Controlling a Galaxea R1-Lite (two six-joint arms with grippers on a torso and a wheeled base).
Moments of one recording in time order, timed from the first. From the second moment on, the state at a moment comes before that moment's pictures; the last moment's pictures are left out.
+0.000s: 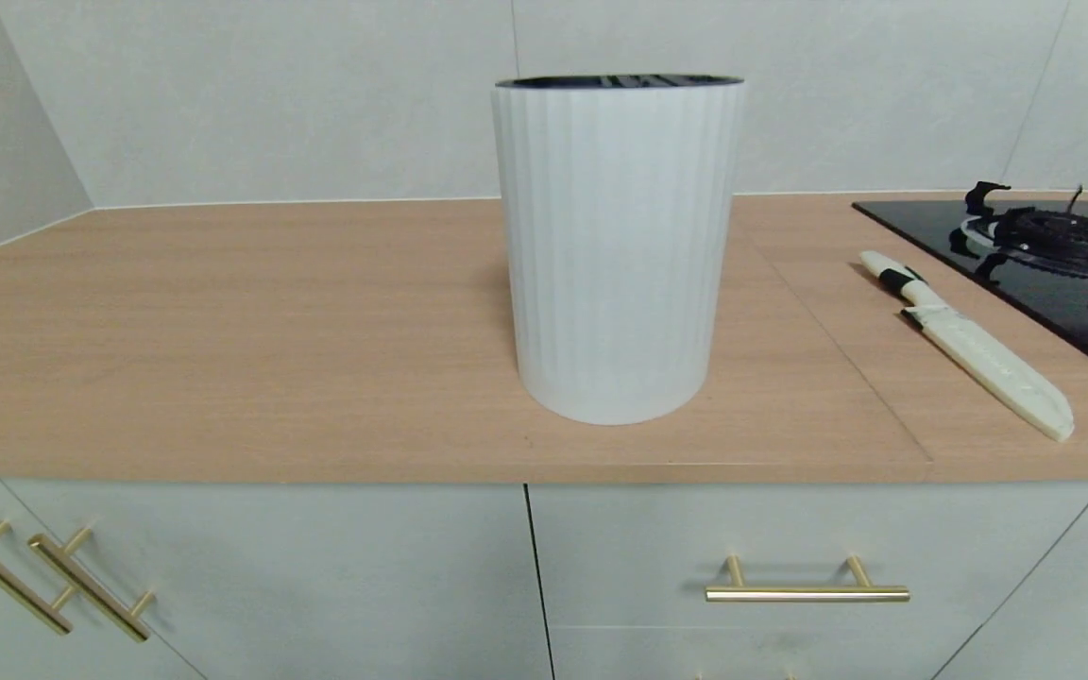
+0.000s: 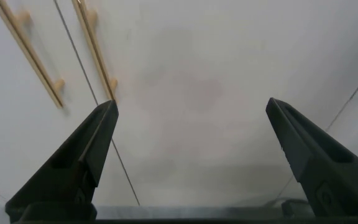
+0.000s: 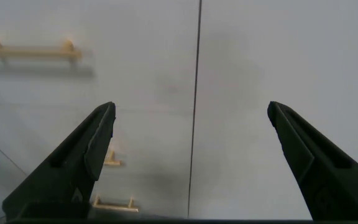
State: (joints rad) left arm 0.00 0.00 0.00 0.00 -0.01 0.00; right arm 0.00 0.00 0.00 0.00 0.05 -0.01
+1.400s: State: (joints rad) left arm 0.00 0.00 0.00 0.00 -0.01 0.00; right arm 0.00 0.00 0.00 0.00 0.05 -0.01
